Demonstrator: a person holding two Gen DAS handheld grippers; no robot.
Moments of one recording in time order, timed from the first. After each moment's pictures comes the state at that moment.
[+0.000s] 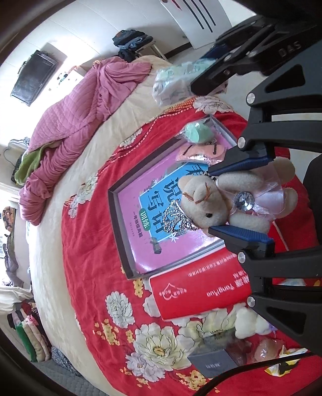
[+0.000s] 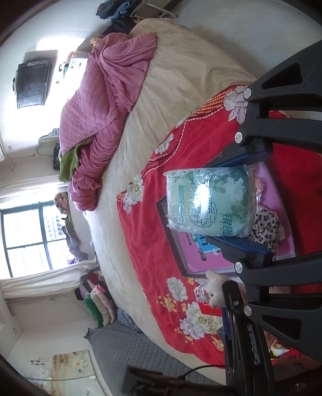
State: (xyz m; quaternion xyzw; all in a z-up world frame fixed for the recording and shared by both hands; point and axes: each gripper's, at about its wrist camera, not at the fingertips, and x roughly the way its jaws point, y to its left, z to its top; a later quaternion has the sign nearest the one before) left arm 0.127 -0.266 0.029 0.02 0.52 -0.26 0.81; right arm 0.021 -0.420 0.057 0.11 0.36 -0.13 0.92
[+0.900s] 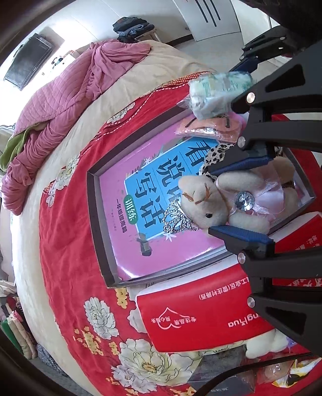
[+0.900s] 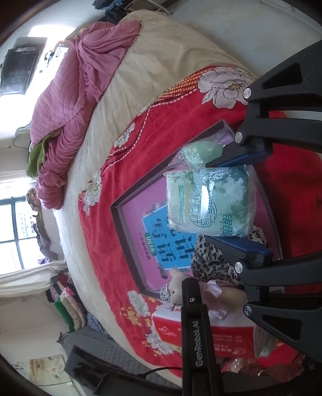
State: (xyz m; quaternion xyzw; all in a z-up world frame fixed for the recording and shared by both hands) left arm 0.166 -0.285 -0.030 0.02 0.56 -0.24 0.80; right arm 0.048 -0.424 -0.029 0.10 0.44 -0.11 0.89
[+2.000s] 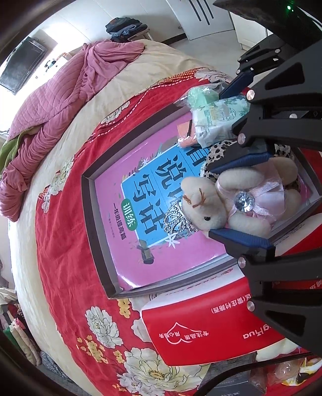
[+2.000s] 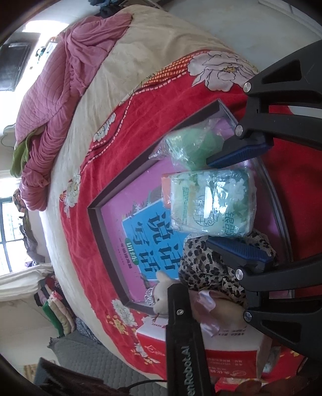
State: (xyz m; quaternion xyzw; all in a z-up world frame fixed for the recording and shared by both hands) left arm 0.173 -0.297 -0.040 0.03 0.56 -0.25 0.79; right arm 0.064 -0.426 -0.059 0.10 0.47 -0.12 0.87
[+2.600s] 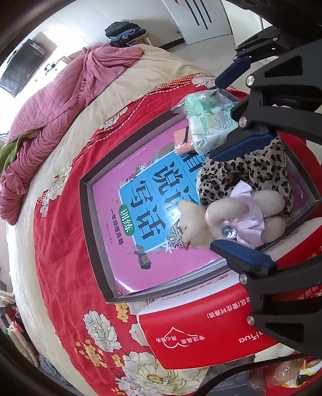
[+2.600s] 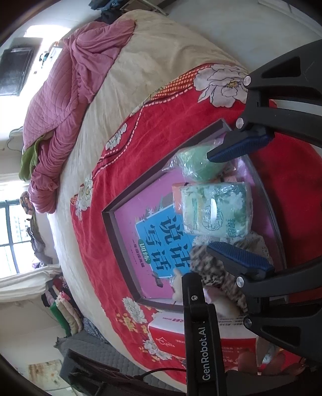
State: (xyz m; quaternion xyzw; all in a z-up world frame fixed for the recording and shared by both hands) left arm 0.170 -0.295 -0.038 0.02 0.57 -0.26 0.78; right arm 0.053 -0.431 -0.035 0.10 0.45 -0.12 0.88
